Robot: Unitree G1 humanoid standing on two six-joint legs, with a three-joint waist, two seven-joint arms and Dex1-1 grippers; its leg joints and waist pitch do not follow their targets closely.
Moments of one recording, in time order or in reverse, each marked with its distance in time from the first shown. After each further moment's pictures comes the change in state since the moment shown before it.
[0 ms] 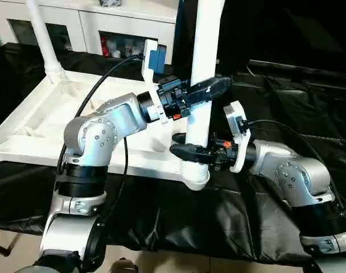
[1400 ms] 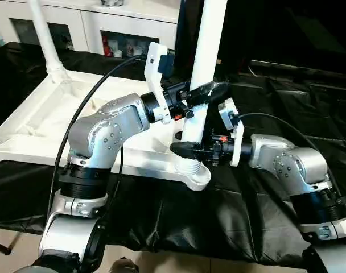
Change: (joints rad) left arm 0.004 0.004 -0.064 -0.015 0.094 -0.047 0.051; right arm -0.082 -0.019 0.024 0.098 -0.041 0.089 -0.012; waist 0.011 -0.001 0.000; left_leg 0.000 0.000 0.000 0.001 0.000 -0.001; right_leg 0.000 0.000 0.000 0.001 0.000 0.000
